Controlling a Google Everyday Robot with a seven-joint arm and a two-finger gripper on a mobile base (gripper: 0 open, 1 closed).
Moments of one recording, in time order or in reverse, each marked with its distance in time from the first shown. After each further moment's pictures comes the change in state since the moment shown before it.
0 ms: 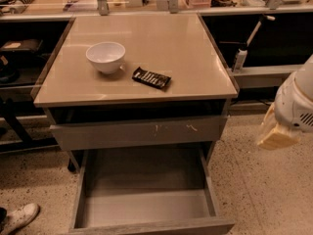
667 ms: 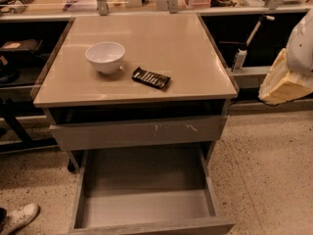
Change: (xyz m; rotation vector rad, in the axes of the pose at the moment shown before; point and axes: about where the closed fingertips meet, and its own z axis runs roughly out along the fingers) arm -0.041 -0.033 -0.089 0.156 -0.062 -0.077
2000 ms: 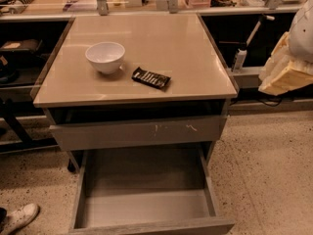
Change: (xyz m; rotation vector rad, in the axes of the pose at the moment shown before) arm -0.009 -0.011 -0.017 0.033 -0.010 -0.032
